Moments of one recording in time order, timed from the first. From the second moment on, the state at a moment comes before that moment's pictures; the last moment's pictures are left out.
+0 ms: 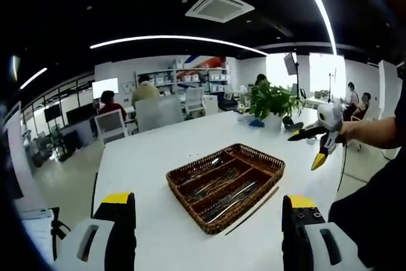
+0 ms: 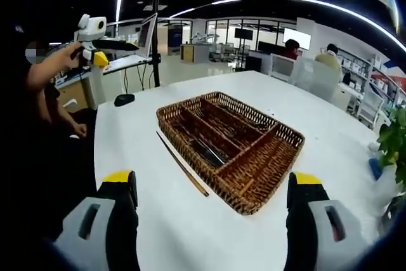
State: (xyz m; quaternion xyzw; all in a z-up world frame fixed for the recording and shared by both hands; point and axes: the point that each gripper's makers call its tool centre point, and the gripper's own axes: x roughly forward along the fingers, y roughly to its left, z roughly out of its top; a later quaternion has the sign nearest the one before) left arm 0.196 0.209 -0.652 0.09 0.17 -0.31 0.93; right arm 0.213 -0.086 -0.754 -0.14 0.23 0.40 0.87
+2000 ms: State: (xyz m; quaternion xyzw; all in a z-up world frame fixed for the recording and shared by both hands) left arm 0.187 0.227 -0.651 0.08 0.16 -0.29 0.94; right arm 0.212 -0.040 -0.873 -0.21 0.32 0.49 0.78
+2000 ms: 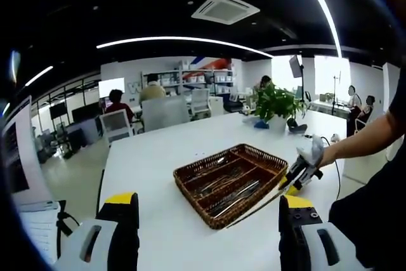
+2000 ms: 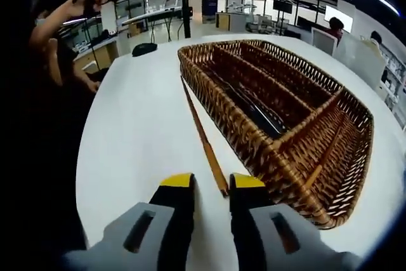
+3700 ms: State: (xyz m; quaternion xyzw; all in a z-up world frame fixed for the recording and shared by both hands) left arm 0.188 0.228 -0.650 0.08 0.16 -0.29 0.94; right arm 0.175 -0.024 -0.820 -0.22 0.29 0.54 0.76
